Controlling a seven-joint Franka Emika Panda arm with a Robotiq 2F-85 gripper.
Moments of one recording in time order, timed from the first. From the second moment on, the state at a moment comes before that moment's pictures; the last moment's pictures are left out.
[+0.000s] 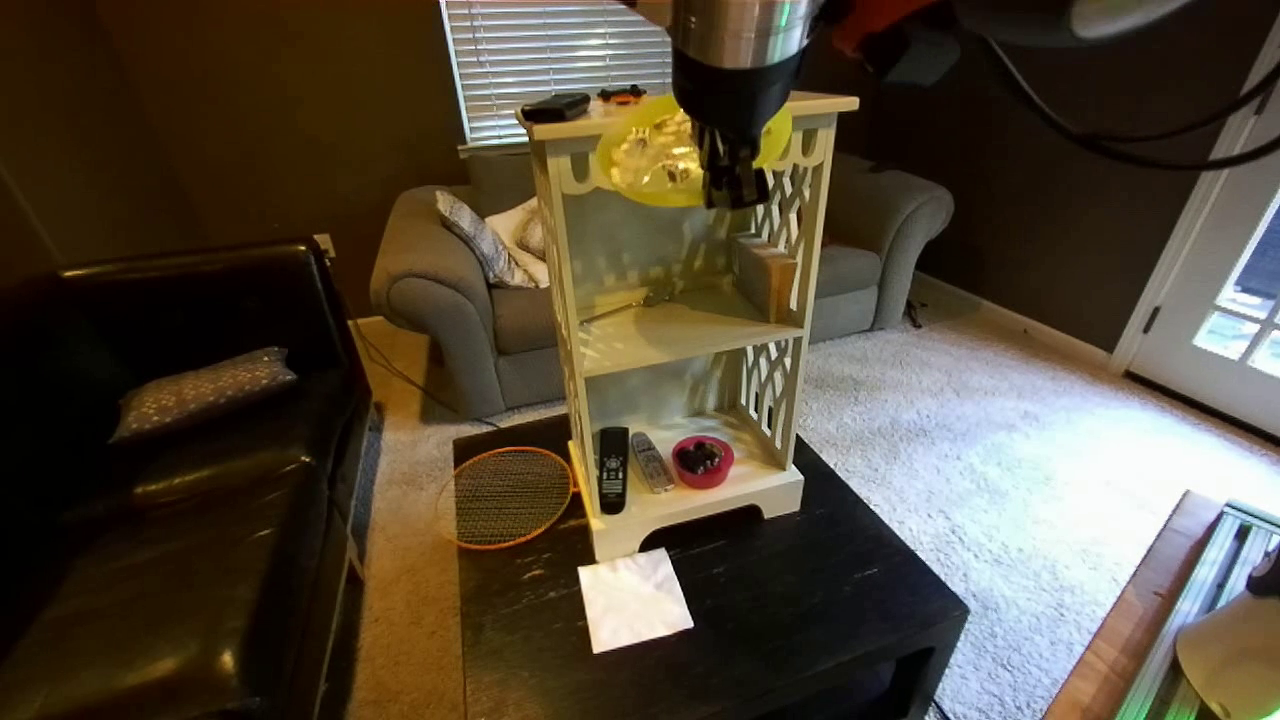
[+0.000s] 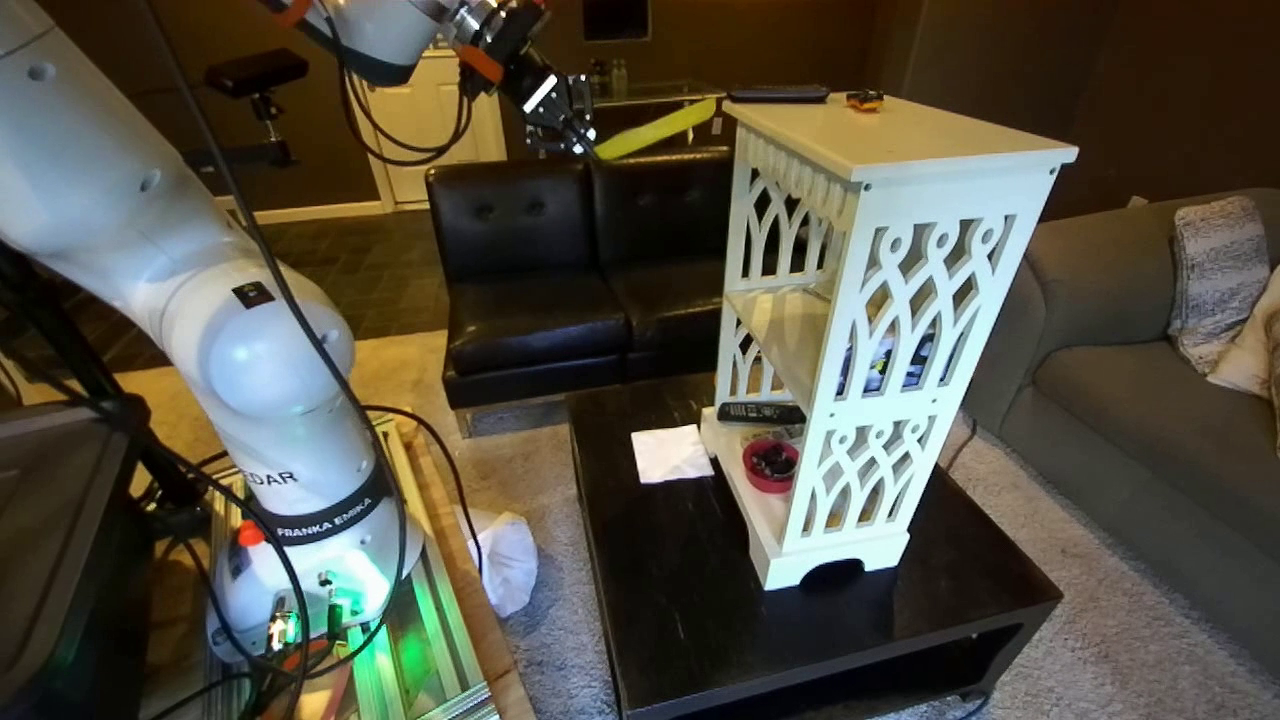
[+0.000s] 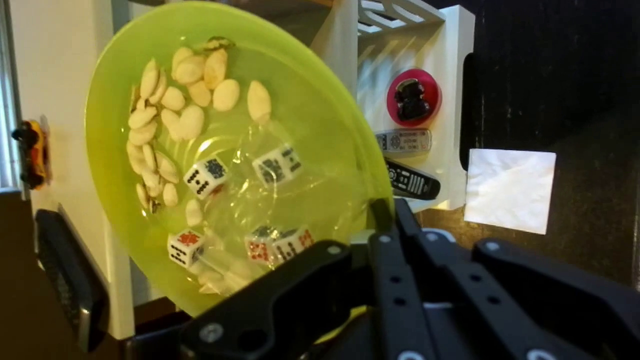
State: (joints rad) arm 0.33 -0.34 0.39 -2.35 -0.76 2.07 -0.05
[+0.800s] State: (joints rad) arm 0.30 -0.31 0.08 -2.64 -0.67 2.77 -0.37
